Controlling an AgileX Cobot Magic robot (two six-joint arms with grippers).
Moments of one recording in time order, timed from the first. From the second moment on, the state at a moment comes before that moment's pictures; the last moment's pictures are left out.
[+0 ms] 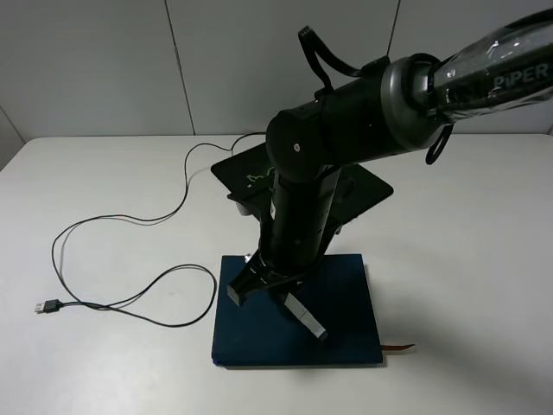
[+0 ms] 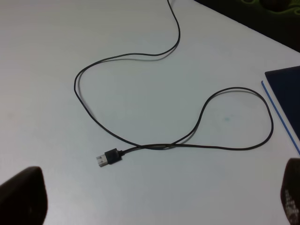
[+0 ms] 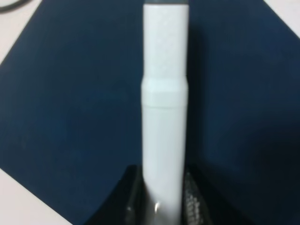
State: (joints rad) left arm -0.04 -0.01 -0.49 -0.09 1.06 0.16; right arm 0.85 1.98 -1.23 0.13 0.81 0.02
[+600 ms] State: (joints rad) left arm -0.04 -0.01 -0.49 -0.09 1.06 0.16; right arm 0.85 1.98 -1.23 0.12 0.81 0.08
